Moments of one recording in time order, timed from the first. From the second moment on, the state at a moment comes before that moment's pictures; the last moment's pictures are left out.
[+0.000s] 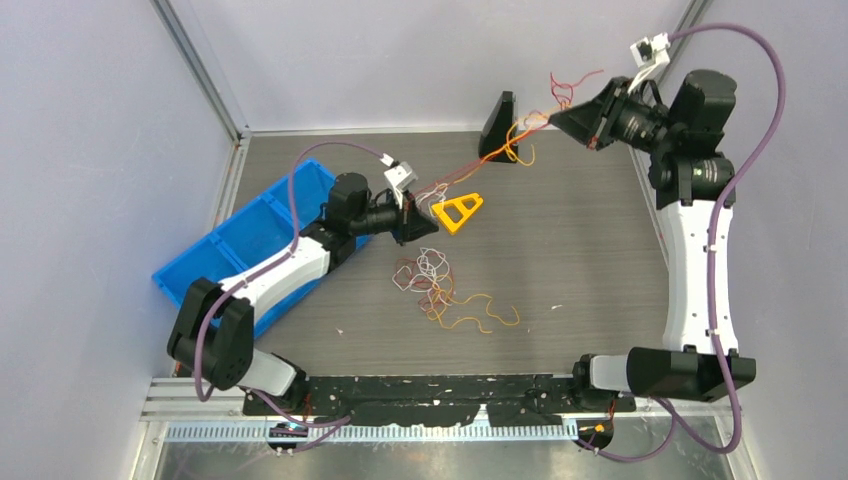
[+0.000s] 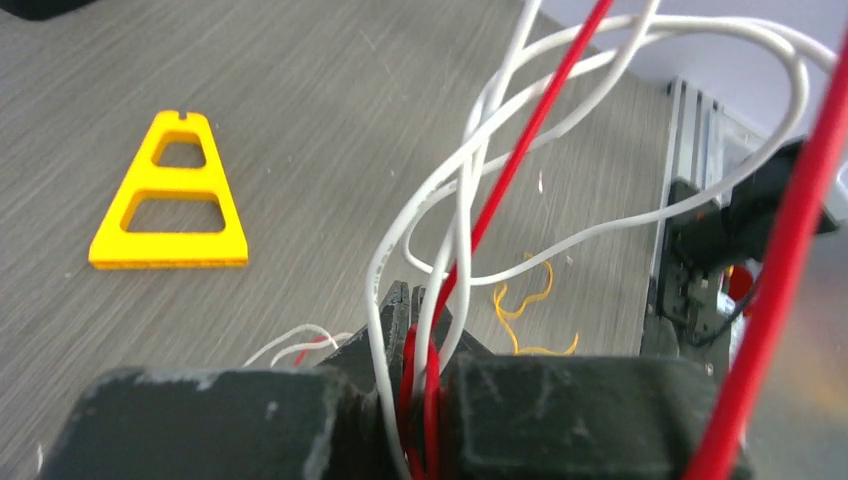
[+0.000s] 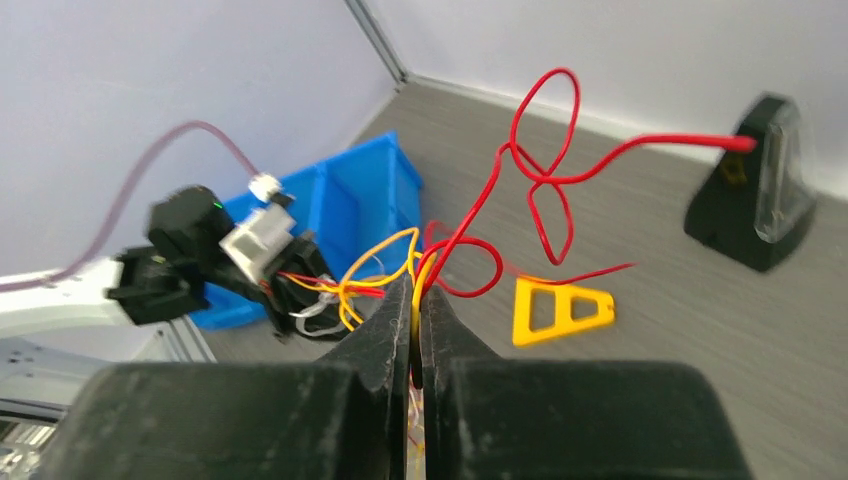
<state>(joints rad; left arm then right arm) -0.51 1.47 0.93 0.28 0.68 -0.19 -0.12 1.34 1.73 -0.49 -0.91 0.34</state>
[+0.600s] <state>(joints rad) -0.58 1.69 1.17 -0.59 0.43 0.32 -0.12 1.39 1.03 -0.73 -0.57 -0.35</state>
